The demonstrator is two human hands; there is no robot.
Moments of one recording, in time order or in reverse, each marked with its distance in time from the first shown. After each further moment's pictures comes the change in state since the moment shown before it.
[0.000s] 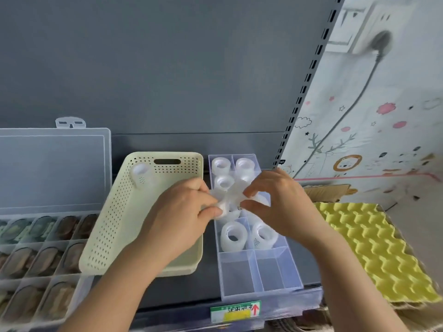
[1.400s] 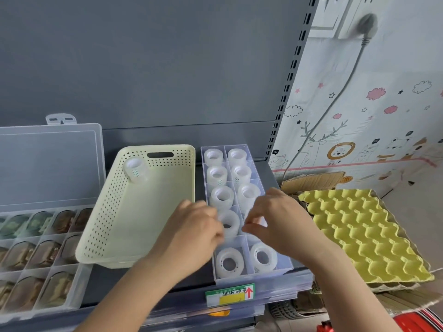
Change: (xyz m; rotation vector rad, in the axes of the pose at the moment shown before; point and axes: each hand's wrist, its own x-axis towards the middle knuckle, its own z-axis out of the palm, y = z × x) left_hand -0.026 0.018 0.033 0.325 -0.319 0.213; right_hand -0.048 0.007 0.008 -0.100 -0.252 0.070
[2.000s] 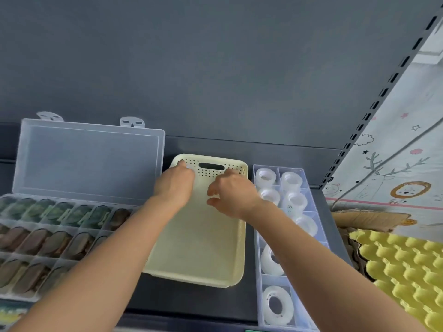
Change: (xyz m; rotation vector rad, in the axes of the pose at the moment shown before) left_hand 0.038 -0.169 -0.003 0.207 -0.041 -0.690; right_hand 0.178 -0.087 0.063 -0.177 -0.097 -0.275
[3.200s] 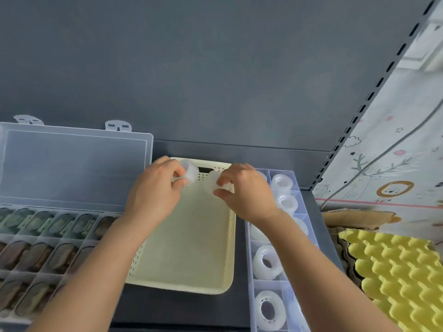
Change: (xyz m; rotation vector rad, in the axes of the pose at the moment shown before) left_hand -0.036 -0.007 -0.030 -0.573 0.363 0.035; right_hand -0.024 0.016 -0.022 0.269 0.302 0.153
